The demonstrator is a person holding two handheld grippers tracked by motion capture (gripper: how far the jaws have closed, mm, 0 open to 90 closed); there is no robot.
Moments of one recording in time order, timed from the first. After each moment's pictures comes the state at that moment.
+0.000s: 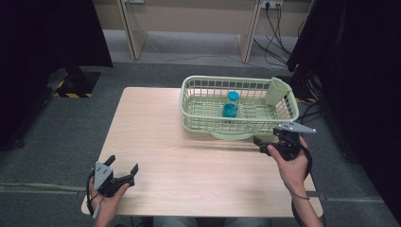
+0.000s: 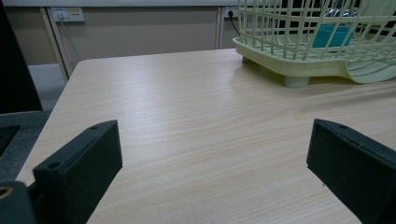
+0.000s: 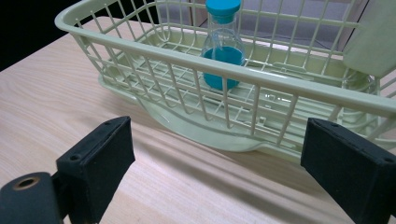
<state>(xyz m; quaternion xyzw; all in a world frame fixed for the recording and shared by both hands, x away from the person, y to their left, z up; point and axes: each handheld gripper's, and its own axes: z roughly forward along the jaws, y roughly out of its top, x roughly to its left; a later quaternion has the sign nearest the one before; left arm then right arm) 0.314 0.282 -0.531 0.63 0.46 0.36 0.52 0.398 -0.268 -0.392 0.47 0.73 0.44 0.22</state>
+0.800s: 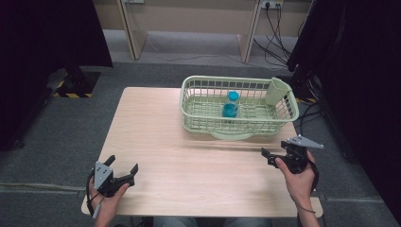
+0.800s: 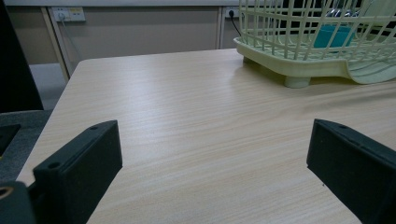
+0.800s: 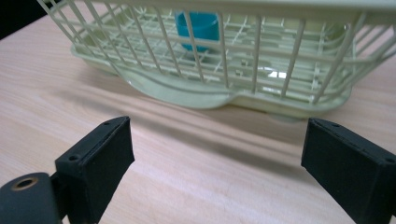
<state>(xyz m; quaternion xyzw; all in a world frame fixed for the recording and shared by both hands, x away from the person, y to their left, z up) 0.314 0.282 -0.531 0.63 0.46 0.36 0.51 0.378 -0.298 -0.434 0.50 0.72 0.42 0.21</state>
